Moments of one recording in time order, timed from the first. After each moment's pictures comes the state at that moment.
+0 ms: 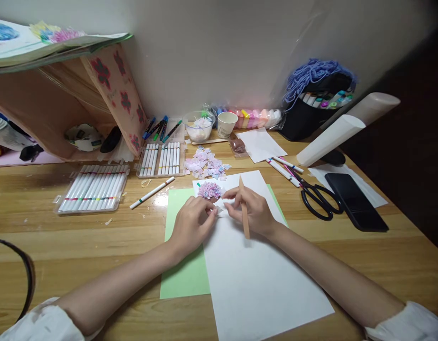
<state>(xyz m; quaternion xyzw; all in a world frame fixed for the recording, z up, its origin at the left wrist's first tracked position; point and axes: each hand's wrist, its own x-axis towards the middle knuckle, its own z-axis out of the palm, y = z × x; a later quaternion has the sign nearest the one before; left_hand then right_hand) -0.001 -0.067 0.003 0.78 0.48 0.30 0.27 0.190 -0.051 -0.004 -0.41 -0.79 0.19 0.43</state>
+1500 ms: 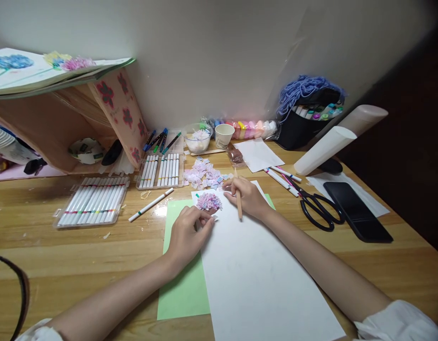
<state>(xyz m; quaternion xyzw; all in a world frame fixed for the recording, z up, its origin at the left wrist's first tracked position) -0.001 -0.061 -0.002 0.73 0.53 0.32 0.28 0.209 0.009 -0.017 -0.42 -0.80 0.17 0.39</state>
